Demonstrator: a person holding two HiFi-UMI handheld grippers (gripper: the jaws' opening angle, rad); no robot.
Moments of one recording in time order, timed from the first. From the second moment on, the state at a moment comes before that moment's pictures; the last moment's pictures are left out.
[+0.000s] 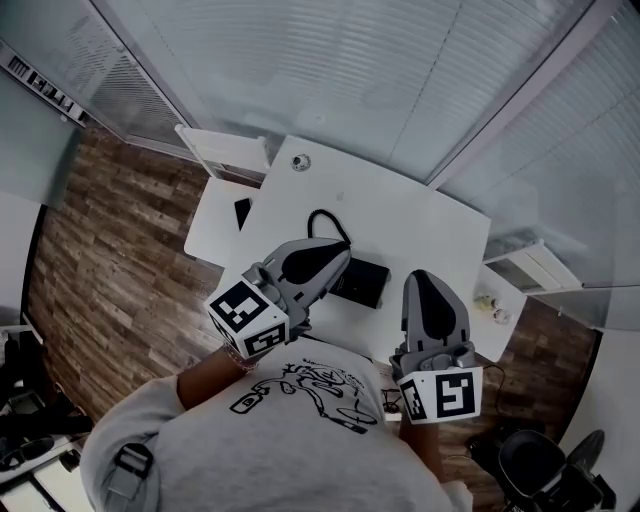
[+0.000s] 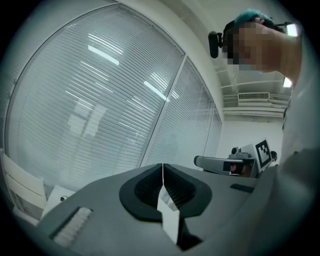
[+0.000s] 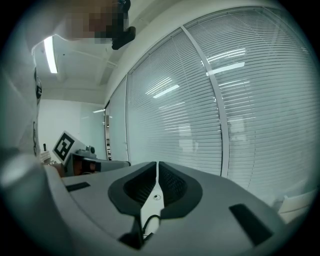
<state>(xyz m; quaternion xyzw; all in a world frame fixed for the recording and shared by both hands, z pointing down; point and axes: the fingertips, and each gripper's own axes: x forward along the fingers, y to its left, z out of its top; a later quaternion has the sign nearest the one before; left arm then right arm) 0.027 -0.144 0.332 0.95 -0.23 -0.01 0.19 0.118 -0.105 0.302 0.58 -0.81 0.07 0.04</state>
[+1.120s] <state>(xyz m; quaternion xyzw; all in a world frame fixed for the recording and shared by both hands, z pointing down) 0.021 -0.134 0.415 0.94 -0.23 0.04 0.25 0.115 -0.096 0.380 0.57 -0.81 0.14 0.08</state>
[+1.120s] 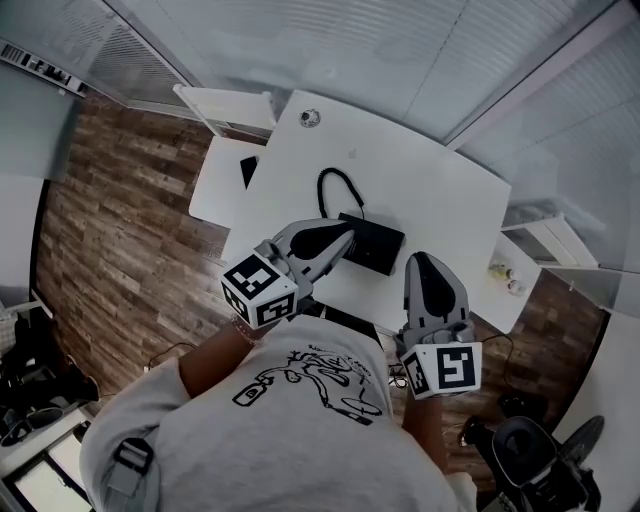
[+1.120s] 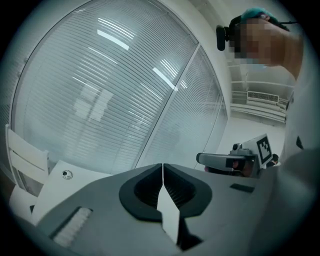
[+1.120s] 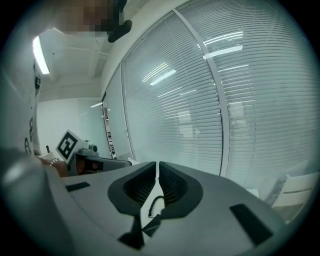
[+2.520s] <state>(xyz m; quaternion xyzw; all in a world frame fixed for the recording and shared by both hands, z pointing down) -0.002 -0.127 0.658 0.86 -0.23 0.20 0.40 0.120 -0.082 0.602 0.54 -0.76 0.30 0.20</state>
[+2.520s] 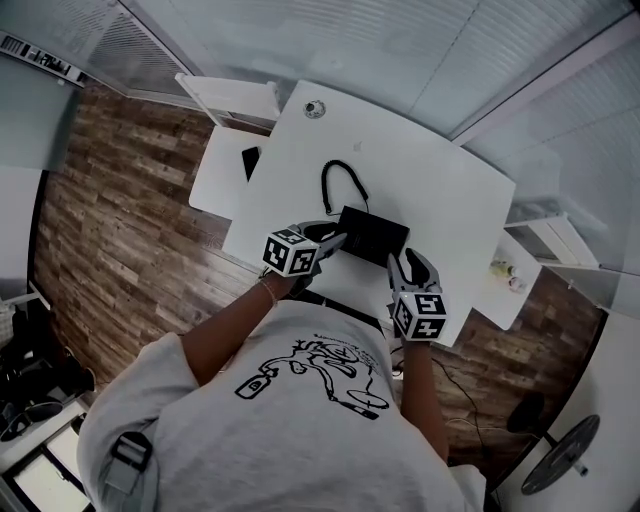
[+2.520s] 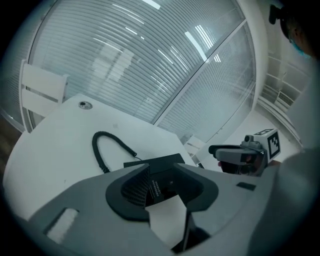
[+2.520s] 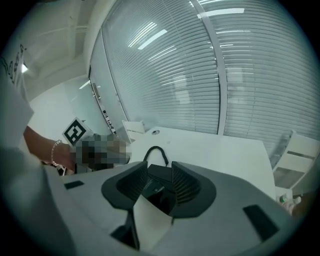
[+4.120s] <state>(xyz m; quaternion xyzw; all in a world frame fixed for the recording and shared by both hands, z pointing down) 0.008 -0.115 0.772 0.81 -0.20 0.24 0.51 0.135 -0.065 0.721 0.51 -0.70 0.45 0.20</state>
